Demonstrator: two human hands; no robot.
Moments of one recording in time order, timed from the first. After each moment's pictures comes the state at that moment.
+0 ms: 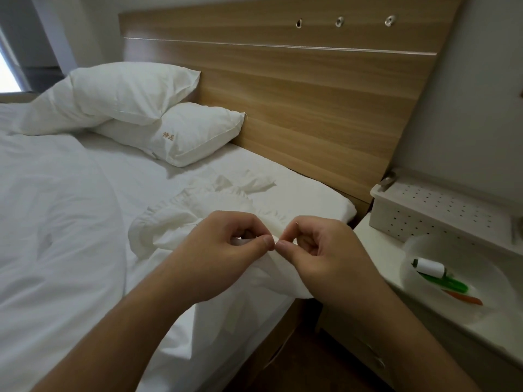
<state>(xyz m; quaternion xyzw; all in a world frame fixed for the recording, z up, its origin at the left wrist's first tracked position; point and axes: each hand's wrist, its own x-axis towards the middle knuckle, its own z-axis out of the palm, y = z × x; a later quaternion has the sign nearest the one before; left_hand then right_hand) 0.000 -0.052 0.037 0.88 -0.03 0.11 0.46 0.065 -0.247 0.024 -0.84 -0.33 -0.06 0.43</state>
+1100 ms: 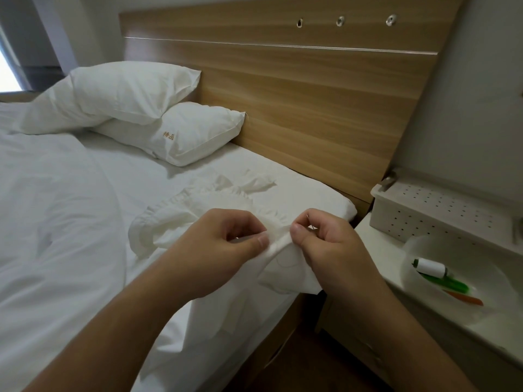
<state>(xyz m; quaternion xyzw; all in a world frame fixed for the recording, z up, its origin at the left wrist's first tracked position) -0.001 -0.048 0.040 0.87 0.01 0.07 0.50 0.070 -0.245 0.023 -0.81 -0.22 0.04 0.54</state>
